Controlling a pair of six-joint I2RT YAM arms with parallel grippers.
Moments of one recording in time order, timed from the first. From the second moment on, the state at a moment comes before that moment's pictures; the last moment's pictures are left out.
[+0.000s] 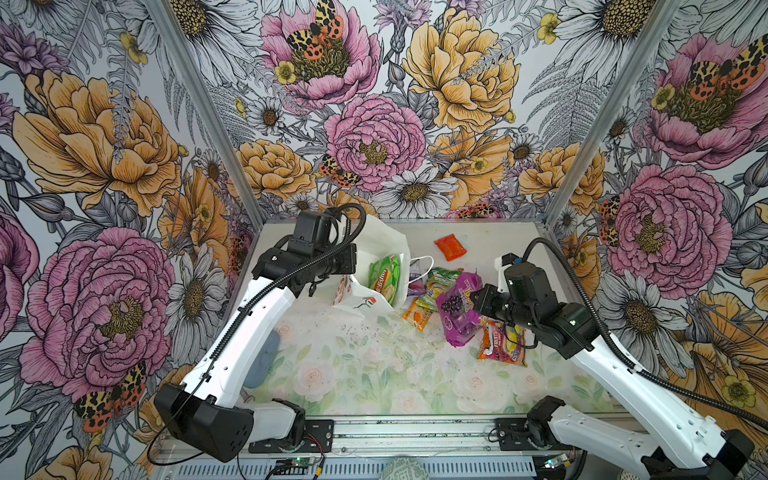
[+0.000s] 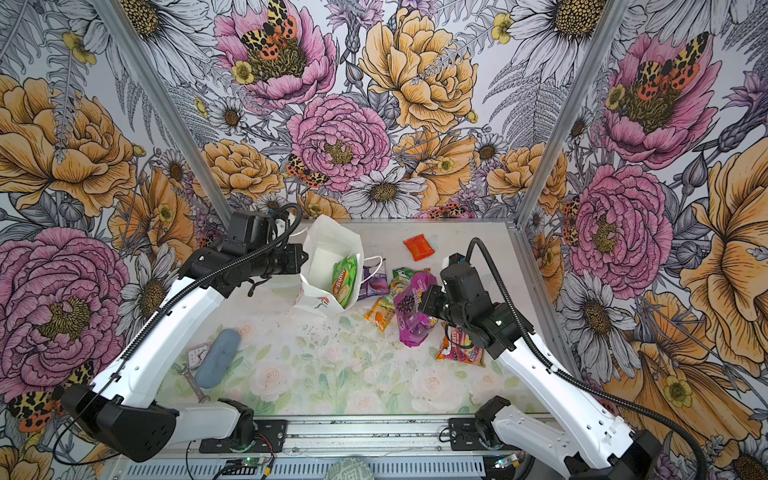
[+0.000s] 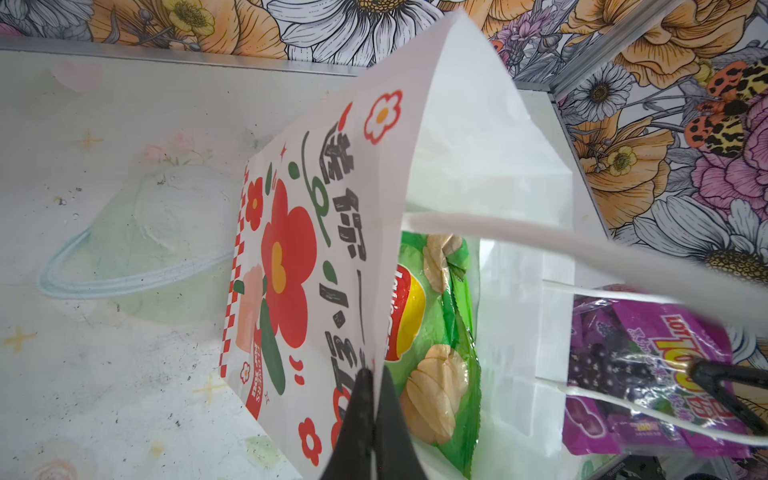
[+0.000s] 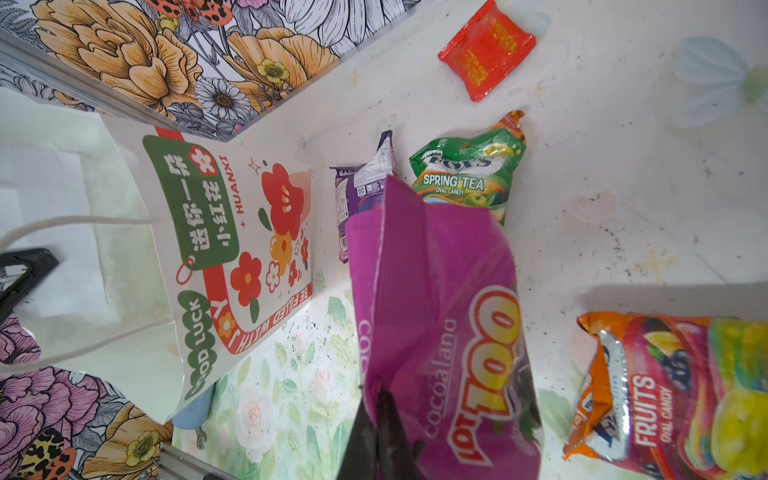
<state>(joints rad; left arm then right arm) -0.37 1.32 1.48 -0.89 0.12 -0.32 0.56 0.97 1.05 -0.77 0.00 0.78</state>
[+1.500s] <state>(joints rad) -0.48 1.48 1.67 -1.04 0.03 -0.43 0.75 1.47 1.99 -0.84 0.15 0.63</state>
